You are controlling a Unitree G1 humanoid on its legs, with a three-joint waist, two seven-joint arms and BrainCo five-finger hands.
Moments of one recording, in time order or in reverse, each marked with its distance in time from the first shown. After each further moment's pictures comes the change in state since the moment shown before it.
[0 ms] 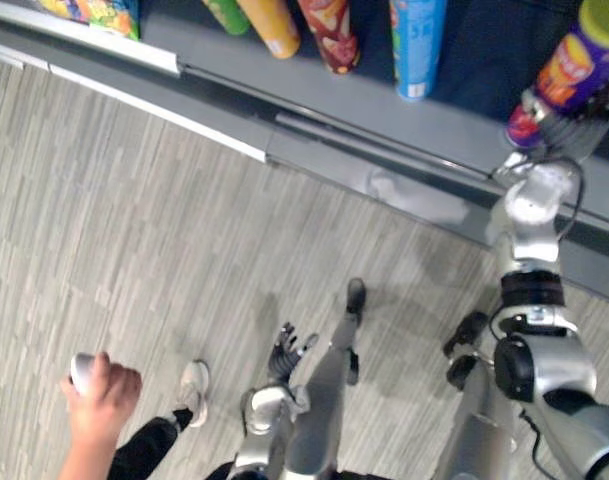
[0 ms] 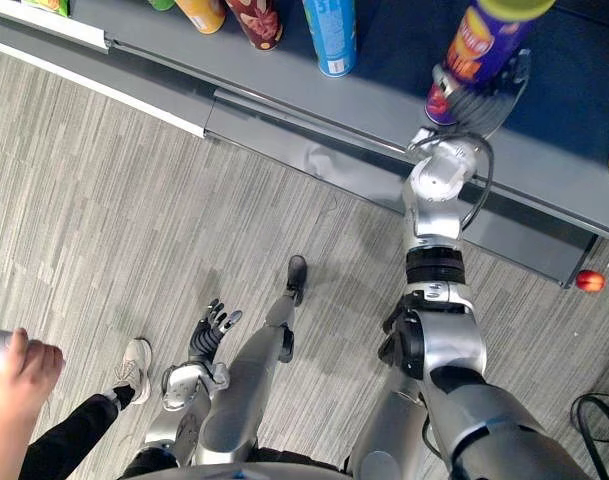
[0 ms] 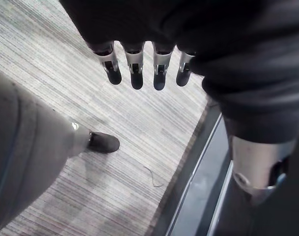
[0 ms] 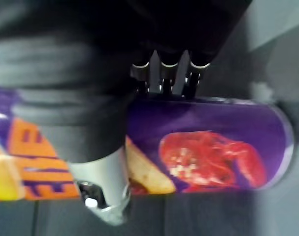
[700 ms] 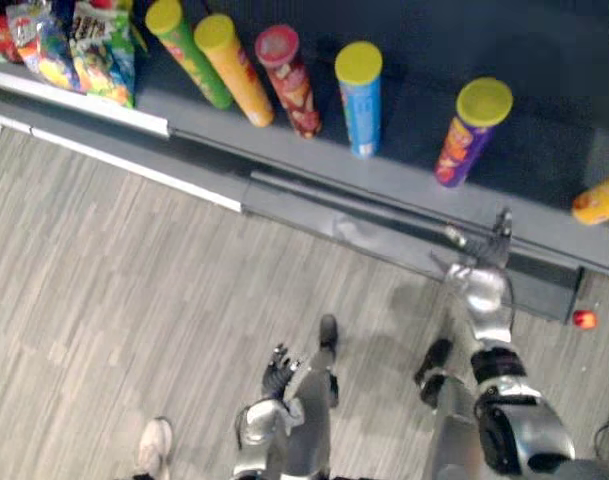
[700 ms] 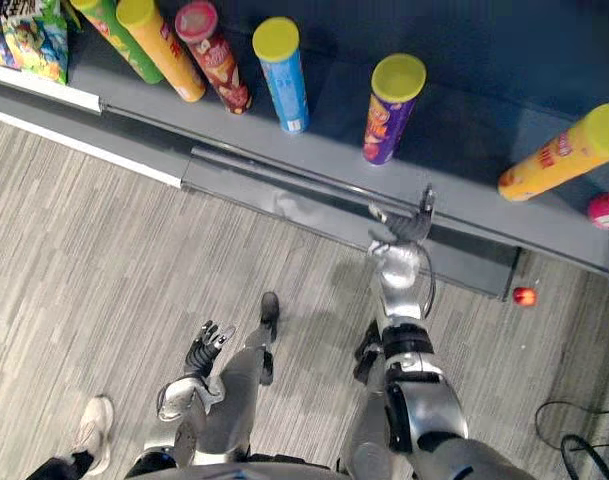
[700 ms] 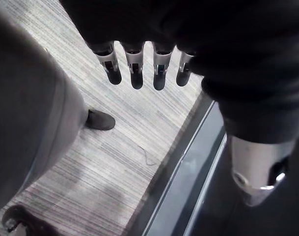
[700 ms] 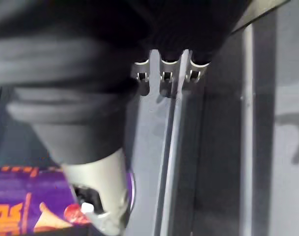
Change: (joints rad) left arm -0.026 -0.024 0.142 0.208 0.021 0.018 -0.034; right arm 0.385 0.151 0.077 0.085 0.045 0.002 0.119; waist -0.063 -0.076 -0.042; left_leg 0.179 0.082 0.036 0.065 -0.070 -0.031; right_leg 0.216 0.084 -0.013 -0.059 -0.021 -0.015
